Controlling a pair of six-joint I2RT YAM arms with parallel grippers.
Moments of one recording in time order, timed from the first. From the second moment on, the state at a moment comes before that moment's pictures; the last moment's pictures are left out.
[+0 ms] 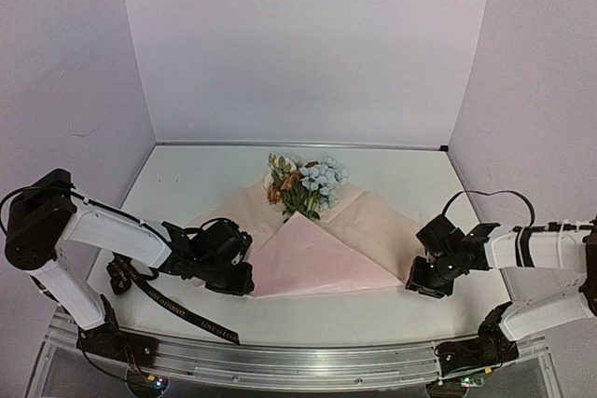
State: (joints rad) left arm -1.02 1.60 0.69 -0.15 0.05 -0.81; right arm 0.62 1.24 0.51 -0.53 0.02 0.92
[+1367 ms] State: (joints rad) left arm -1.02 1.61 0.71 -0.17 0.05 -0.78; right arm 0.92 1.05 0.25 -0.13 0.34 1.45
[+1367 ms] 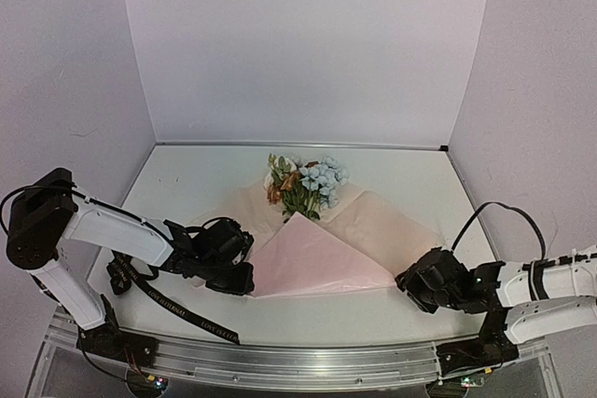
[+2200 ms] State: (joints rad) left arm -1.02 1.61 0.71 -0.17 0.05 -0.78; right arm 0.96 1.15 0.16 0.16 0.42 1.50
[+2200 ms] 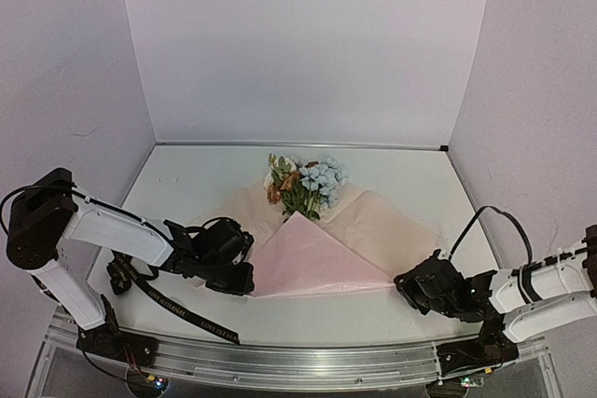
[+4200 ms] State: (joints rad) left arm -1.21 2.11 1.38 -0.26 0.04 -0.08; right arm 1.07 1.04 0.34 0.01 0.47 1.16
